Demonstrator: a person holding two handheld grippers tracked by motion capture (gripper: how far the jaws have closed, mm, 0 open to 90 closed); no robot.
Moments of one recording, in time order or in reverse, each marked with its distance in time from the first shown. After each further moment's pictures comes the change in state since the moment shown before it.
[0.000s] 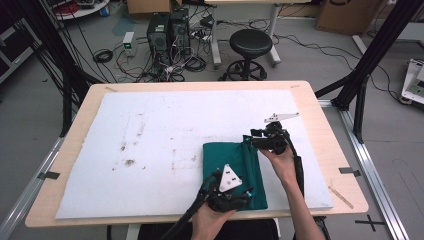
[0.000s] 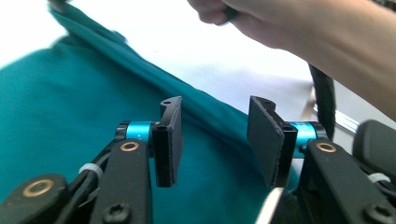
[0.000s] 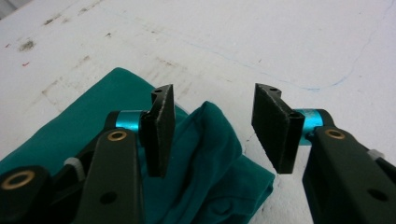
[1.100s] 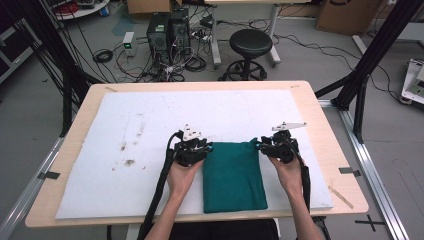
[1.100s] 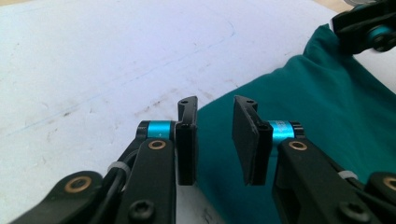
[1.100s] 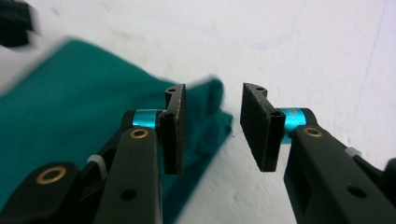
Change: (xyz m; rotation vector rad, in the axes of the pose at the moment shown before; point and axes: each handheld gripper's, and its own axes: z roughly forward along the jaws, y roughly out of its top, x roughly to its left) left arm 0.137 0.007 0.005 0.001 0.217 -0.159; right arm 0.006 -0.024 -0.021 0.025 -0.181 0.039
